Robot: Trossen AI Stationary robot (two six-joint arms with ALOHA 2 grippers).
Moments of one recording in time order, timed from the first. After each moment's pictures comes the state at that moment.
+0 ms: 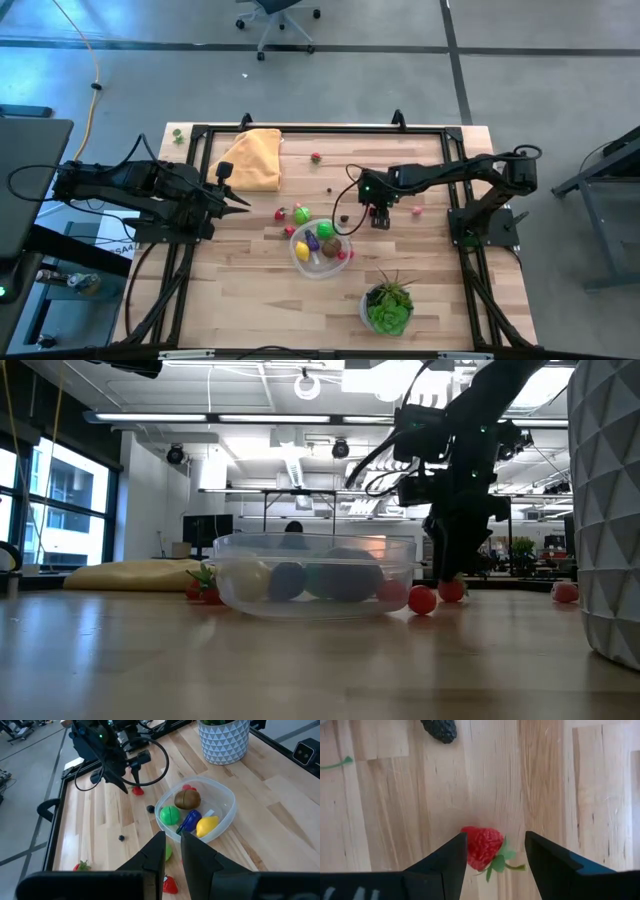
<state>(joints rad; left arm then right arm) -0.02 0.66 0.82 -0.69 -0.06 0.36 -0.19 1.60 0.88 -0.54 -0.04 -0.11</state>
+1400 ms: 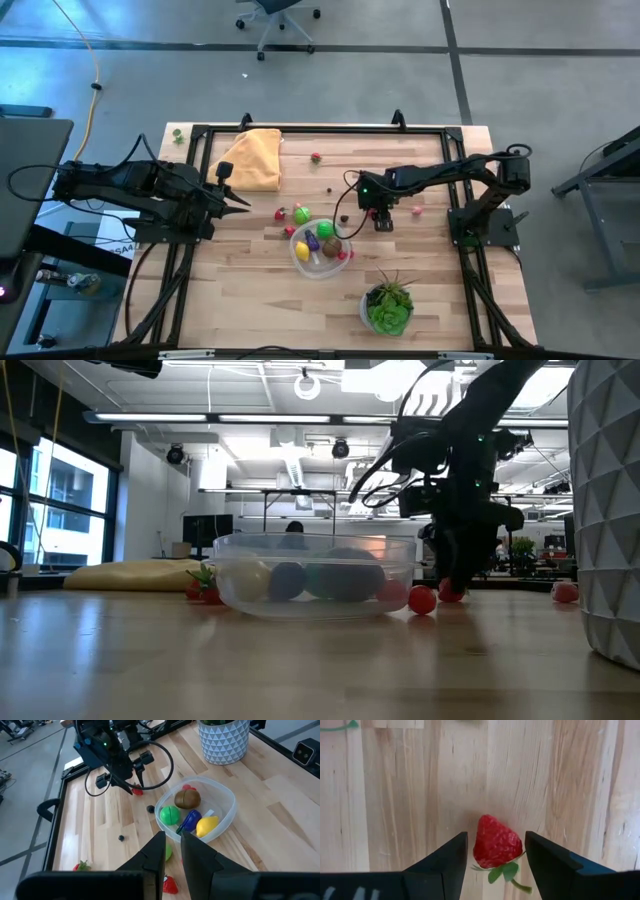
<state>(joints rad) -0.02 0.66 0.82 -0.69 -0.06 0.36 -0.19 1.65 0.88 -0.55 -0.09 -0.23</state>
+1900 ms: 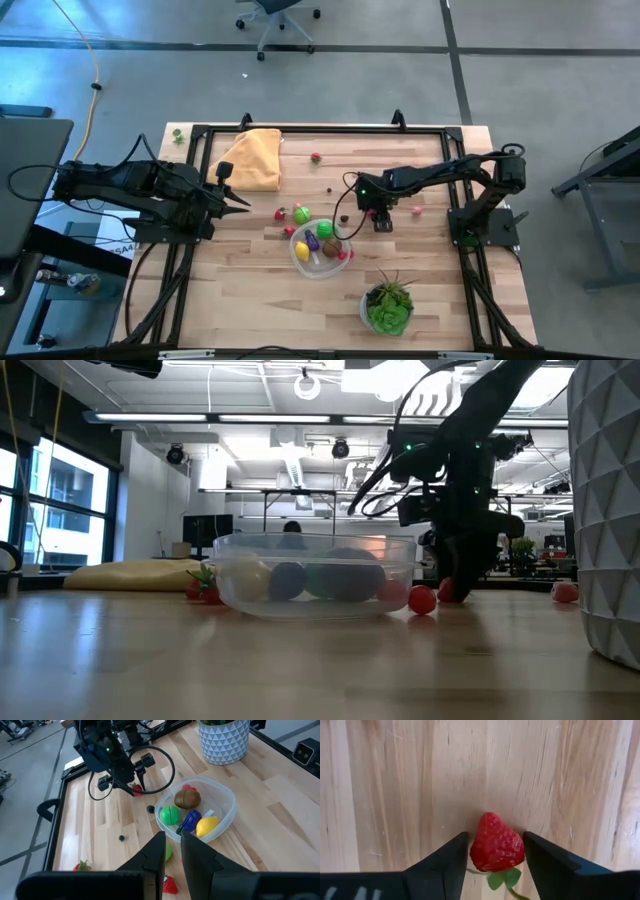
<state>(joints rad) -0.02 0.66 0.82 -0.69 -0.06 0.36 -0.19 1.69 0.88 -0.54 -0.08 -0.23</state>
